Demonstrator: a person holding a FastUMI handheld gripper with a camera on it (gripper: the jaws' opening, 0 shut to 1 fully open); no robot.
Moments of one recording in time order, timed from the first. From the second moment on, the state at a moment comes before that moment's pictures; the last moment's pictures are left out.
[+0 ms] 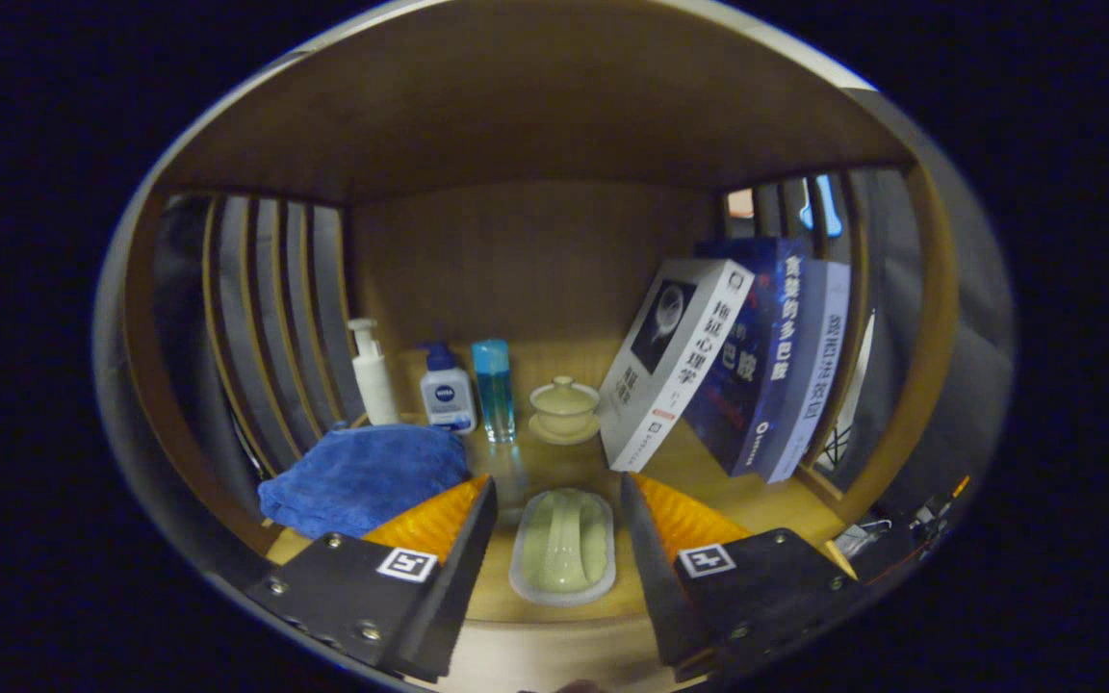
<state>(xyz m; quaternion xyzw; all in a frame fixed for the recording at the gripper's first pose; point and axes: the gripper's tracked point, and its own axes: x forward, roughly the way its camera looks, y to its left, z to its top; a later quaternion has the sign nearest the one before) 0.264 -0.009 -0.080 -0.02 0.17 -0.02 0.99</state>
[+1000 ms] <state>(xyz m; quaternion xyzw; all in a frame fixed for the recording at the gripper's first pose) 0.046 0.013 -0.102 -0.01 0.09 -0.03 1.00</state>
